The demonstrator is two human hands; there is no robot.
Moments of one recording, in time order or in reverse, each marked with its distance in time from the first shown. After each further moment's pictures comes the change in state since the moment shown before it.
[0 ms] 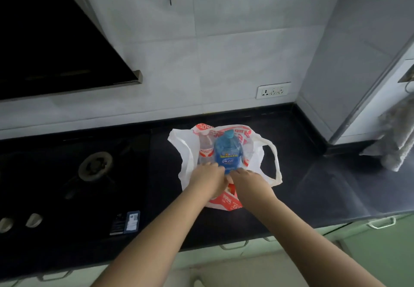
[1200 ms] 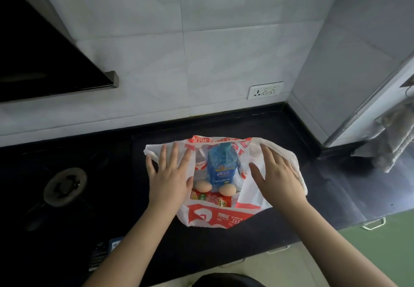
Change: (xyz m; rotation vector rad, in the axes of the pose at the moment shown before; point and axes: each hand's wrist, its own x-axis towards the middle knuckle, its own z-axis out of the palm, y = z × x) left_hand 0.017 -0.089 -0.003 0.092 0.396 -0.117; right_hand 0.028 0.049 -0.024 0.209 0.385 0.364
